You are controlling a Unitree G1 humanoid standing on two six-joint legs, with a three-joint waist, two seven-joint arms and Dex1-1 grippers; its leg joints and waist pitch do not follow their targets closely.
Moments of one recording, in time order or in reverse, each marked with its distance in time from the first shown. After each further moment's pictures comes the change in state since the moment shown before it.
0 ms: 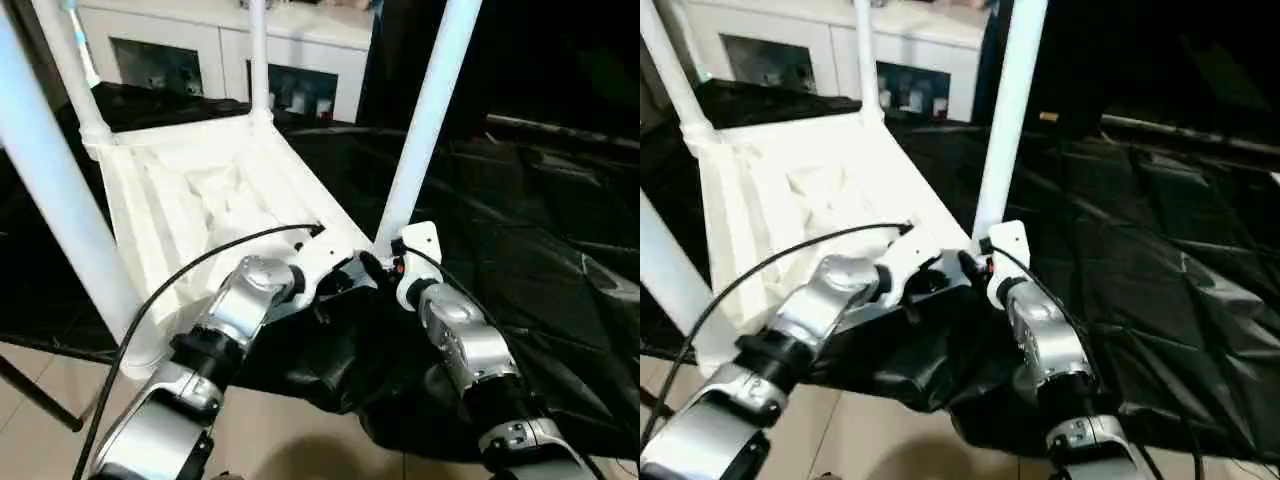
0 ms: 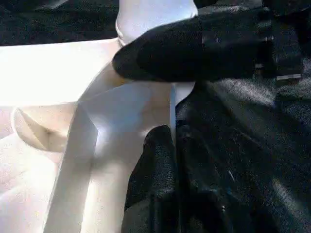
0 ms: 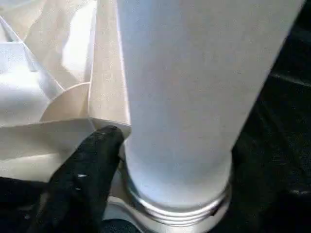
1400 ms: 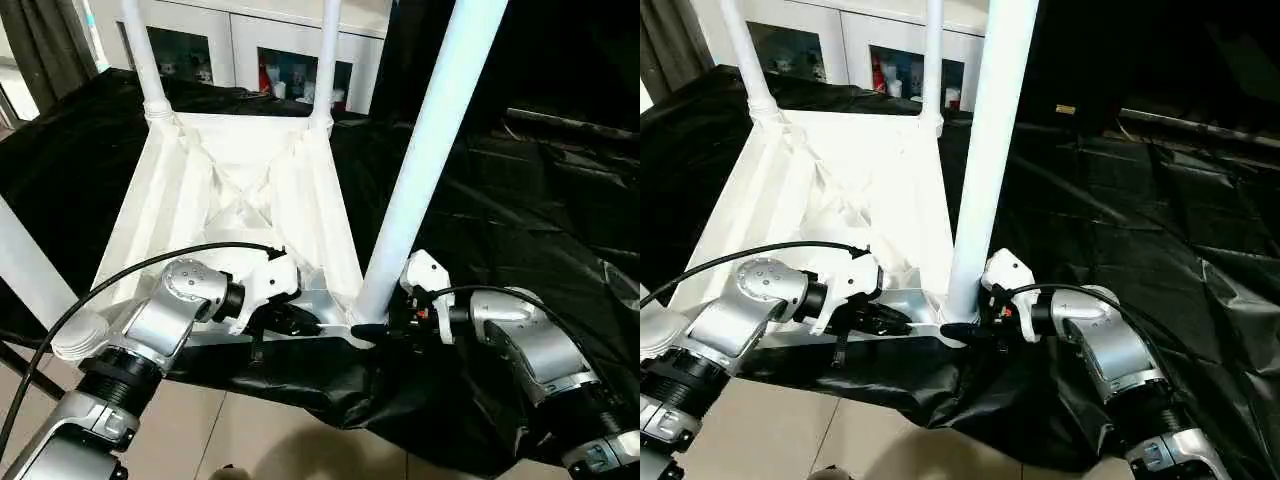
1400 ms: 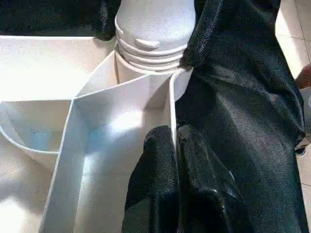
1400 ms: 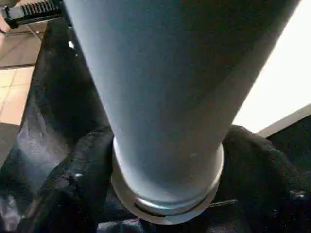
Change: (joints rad) left arm 0.162 0.332 -0.027 -0.267 -0.158 -0.129 -0.532; right arm 0.083 -0.385 0.238 -0.251 0.077 0.019 0.845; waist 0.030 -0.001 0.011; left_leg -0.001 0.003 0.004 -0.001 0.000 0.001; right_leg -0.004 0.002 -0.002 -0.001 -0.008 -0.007
